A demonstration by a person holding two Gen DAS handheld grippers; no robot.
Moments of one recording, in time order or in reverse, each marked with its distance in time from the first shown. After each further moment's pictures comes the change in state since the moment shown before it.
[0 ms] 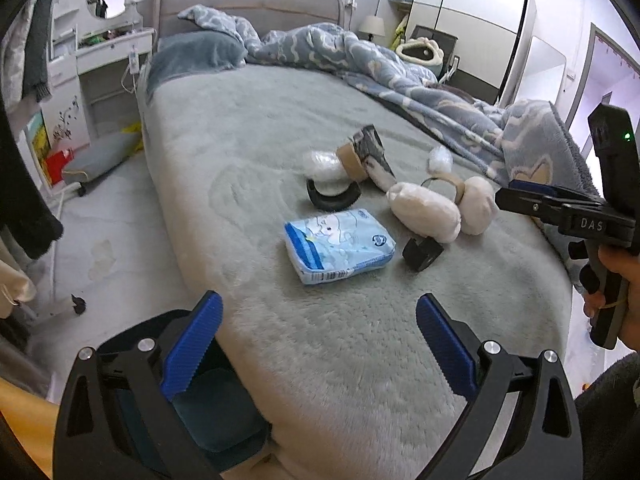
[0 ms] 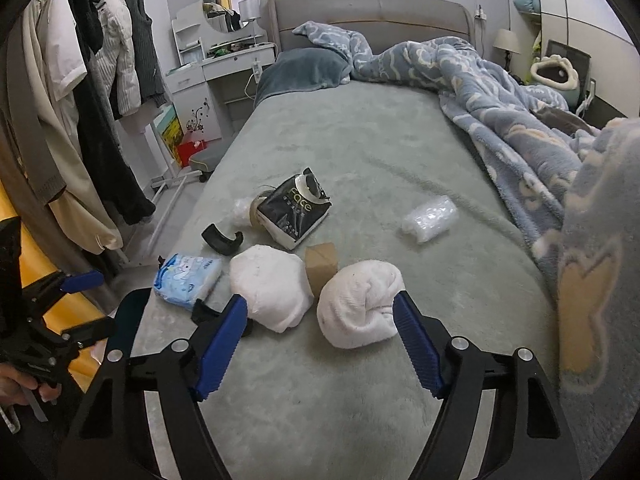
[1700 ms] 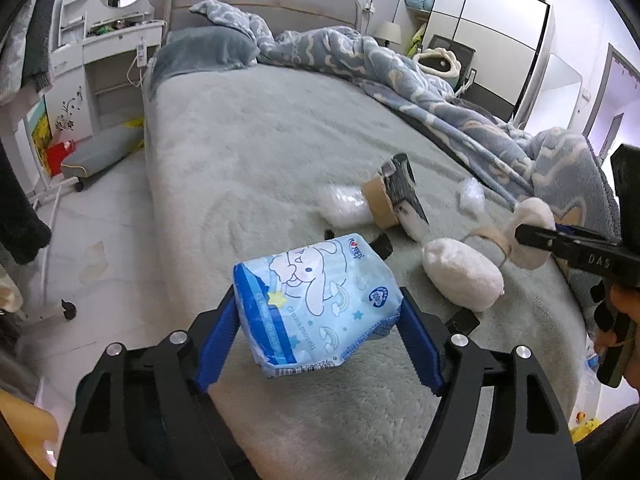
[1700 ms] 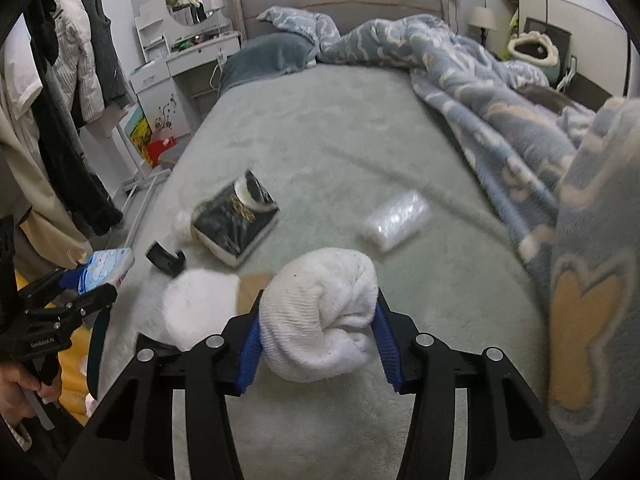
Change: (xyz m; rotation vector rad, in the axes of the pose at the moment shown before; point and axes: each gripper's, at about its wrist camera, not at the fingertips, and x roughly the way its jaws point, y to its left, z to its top) left arm 0.038 0.016 0.044 -0.056 -0.030 0.021; right arm 0.026 -0.031 0.024 0.065 0.042 -0.079
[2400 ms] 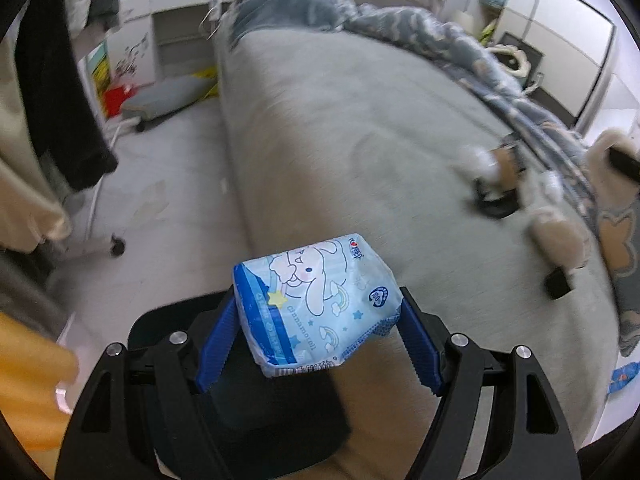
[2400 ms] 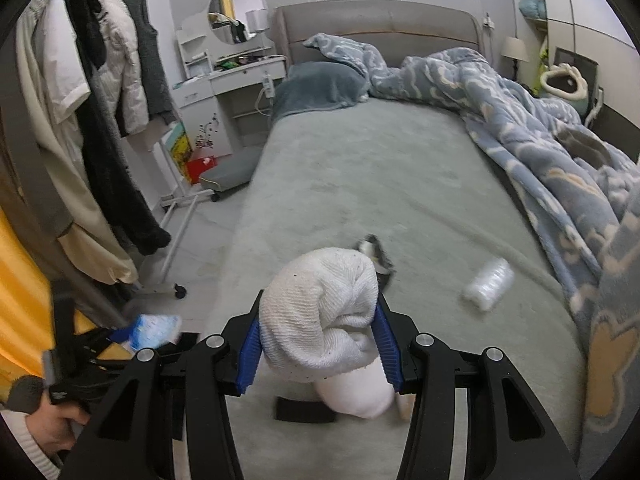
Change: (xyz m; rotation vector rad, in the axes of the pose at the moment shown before) left arm -0.016 0.095 -0.044 -0.166 0.132 0.177; right arm -0.020 0.099 0.037 -0.062 -0.083 0.105
